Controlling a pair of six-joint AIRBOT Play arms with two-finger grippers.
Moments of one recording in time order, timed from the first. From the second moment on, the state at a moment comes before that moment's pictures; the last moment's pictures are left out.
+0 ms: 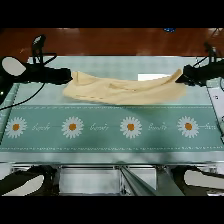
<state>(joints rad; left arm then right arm) -0.13 -1.24 1.15 1.08 -0.89 -1.45 -0.28 -1.40 1.35 -1.04 1.30 1.39</state>
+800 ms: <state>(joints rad) -0.76 -1.89 1.72 0.89 -0.89 -1.49 -0.28 -0.69 1.09 -1.05 1.40 1.50</state>
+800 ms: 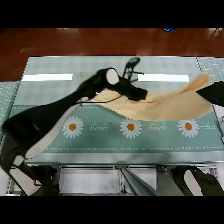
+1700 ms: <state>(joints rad) -0.42 -1.82 1.93 0.91 -1.27 -1.44 -0.25 -0.82 1.10 -0.79 1.34 1.39</state>
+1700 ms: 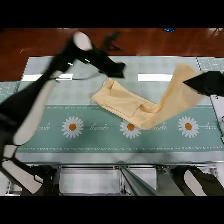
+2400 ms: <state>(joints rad) 0.10 -0.91 1.18 0.96 -1.20 -1.32 0.30 -1.58 1.44 -0.69 0.98 1.37</state>
